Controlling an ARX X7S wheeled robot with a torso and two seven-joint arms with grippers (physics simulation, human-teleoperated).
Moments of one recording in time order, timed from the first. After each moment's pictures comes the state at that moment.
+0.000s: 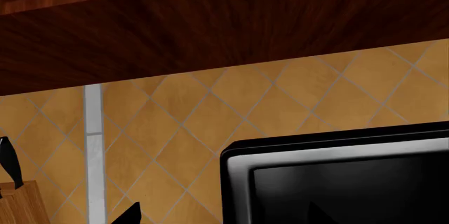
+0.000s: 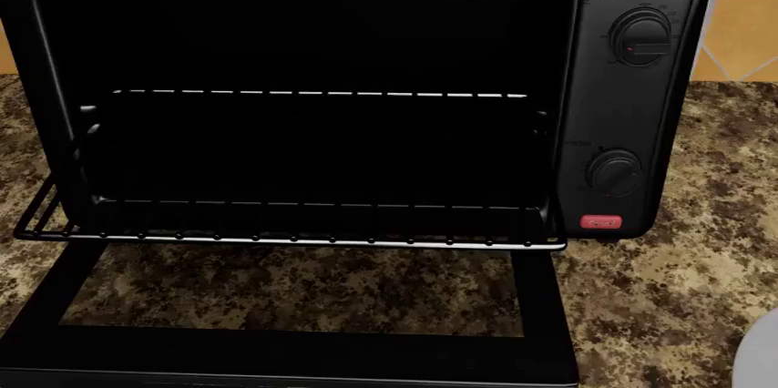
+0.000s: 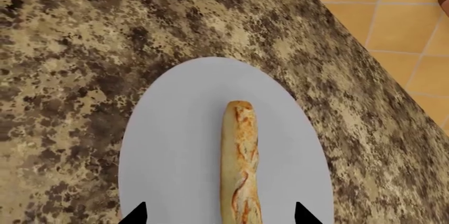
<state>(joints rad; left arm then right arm) -0.26 -0.92 0.21 0.97 -0.76 -0.40 -0.90 -0.66 1.01 1.07 -0.65 0.28 0.87 -0.84</state>
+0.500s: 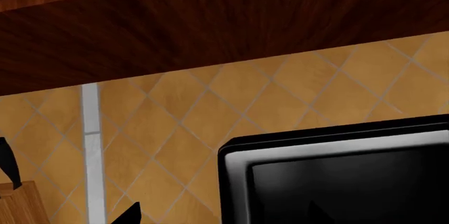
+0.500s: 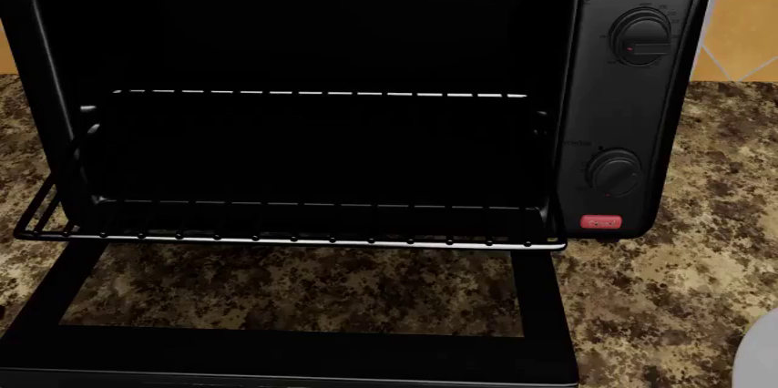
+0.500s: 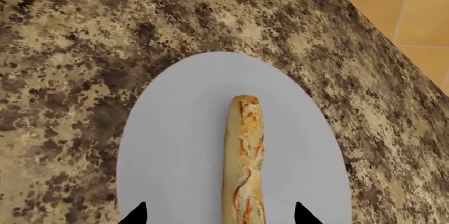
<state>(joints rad) -0.28 -0.92 0.23 0.96 -0.75 -0.42 -0.90 -0.62 1.06 1.05 -0.48 0.30 0.77 -0.95</state>
